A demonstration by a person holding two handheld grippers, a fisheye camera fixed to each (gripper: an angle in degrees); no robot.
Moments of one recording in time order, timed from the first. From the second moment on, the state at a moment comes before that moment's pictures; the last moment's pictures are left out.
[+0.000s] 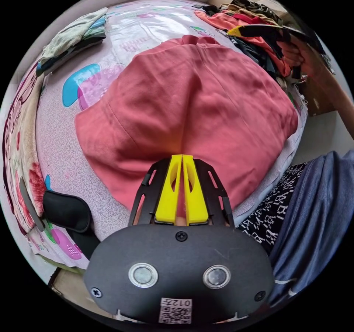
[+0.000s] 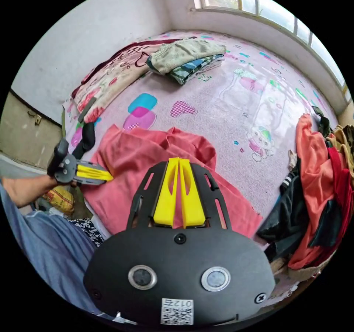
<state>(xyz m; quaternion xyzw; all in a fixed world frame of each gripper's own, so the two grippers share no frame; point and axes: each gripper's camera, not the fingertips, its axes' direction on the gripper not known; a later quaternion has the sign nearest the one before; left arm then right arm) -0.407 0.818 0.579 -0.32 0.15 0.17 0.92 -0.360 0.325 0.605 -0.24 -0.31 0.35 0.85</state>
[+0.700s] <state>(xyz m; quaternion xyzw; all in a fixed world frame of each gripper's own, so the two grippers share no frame) -0.490 0.845 0.501 -0.25 0.11 0.04 0.96 -0.363 0.347 0.597 -0.22 -0.35 0.38 0.83</state>
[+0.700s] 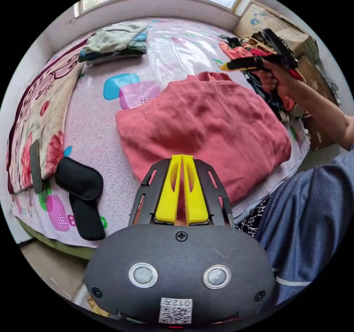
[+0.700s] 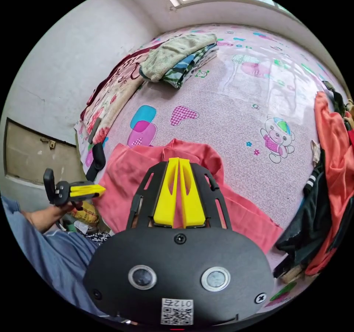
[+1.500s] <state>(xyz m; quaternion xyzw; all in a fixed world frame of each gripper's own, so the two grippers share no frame) -0.648 0.992 0.477 -0.30 0.23 -0.11 0.92 -0.778 0.167 0.318 -0.11 -0.39 -0.09 0.91</state>
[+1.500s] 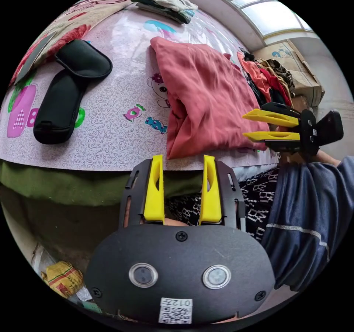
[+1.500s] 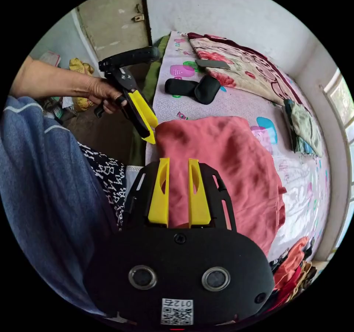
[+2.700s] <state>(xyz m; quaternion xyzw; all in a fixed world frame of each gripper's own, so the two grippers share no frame) -0.802 0.911 0.619 -0.25 0.52 -0.39 0.72 -0.895 0.088 0.153 -0.08 -0.09 0.04 0.99</state>
